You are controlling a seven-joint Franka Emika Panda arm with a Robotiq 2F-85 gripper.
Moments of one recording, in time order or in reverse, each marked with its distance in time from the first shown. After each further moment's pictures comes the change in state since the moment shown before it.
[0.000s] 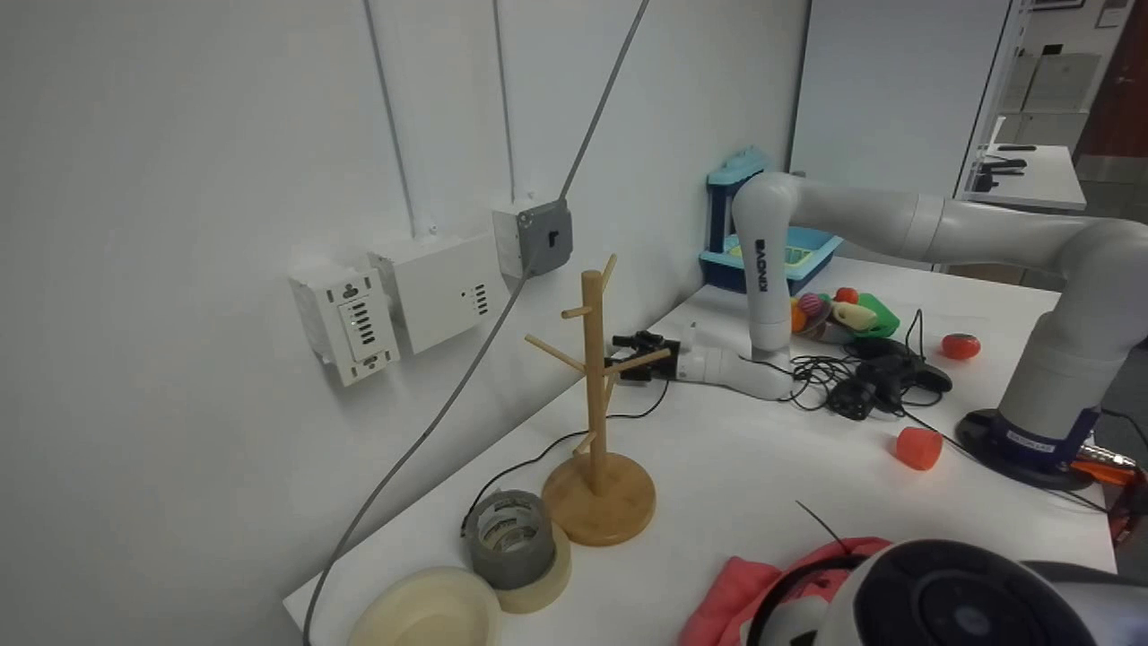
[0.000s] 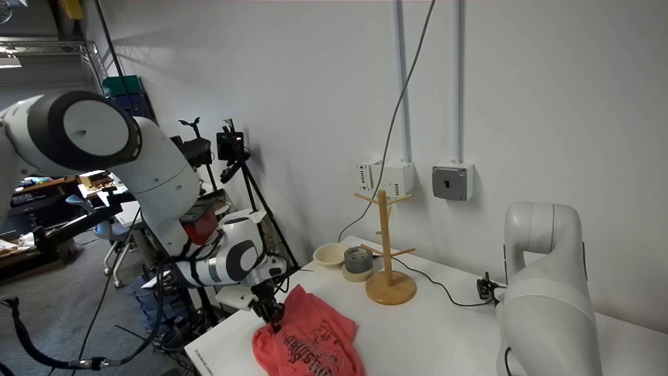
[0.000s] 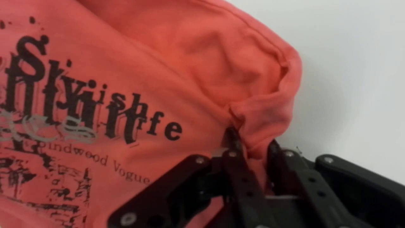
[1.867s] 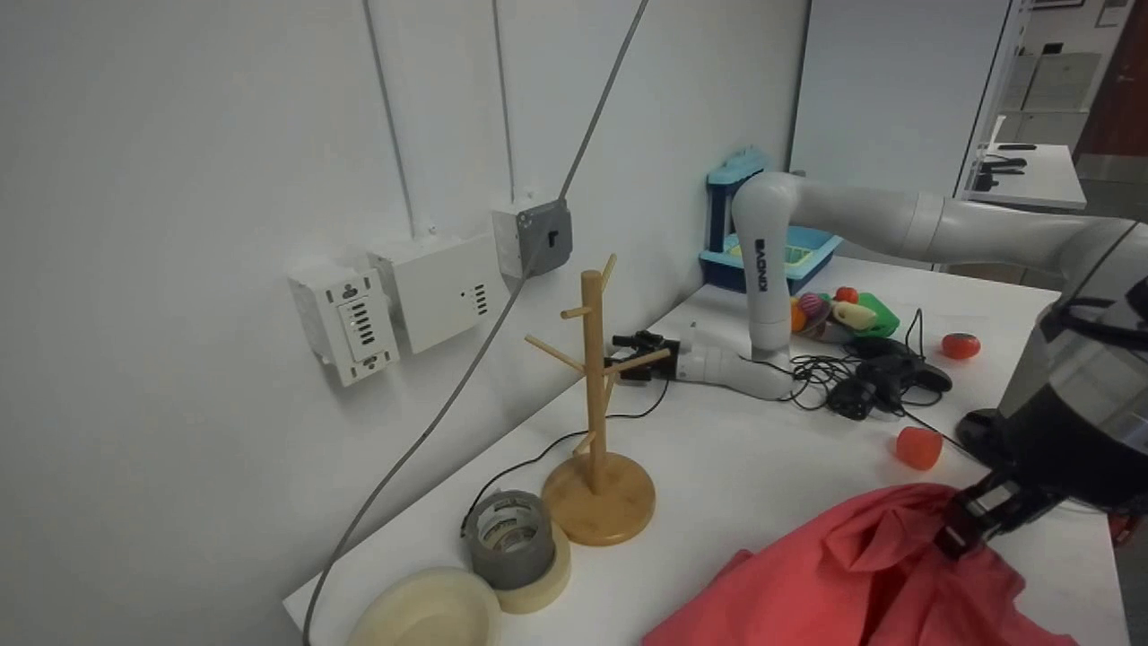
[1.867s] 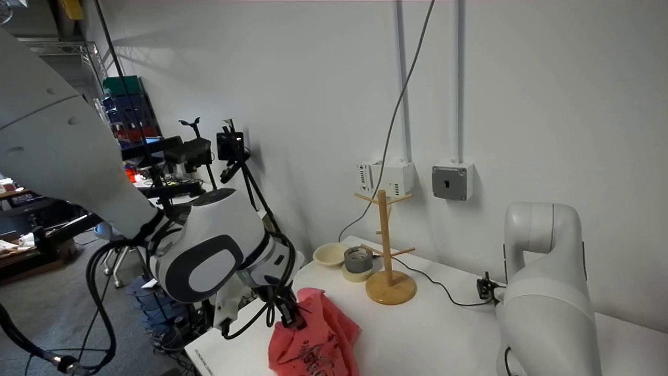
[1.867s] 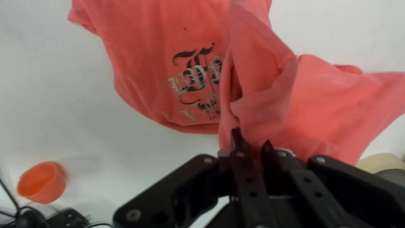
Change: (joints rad) arm -0.439 -0.600 0.011 -0.524 0.146 0.231 0.131
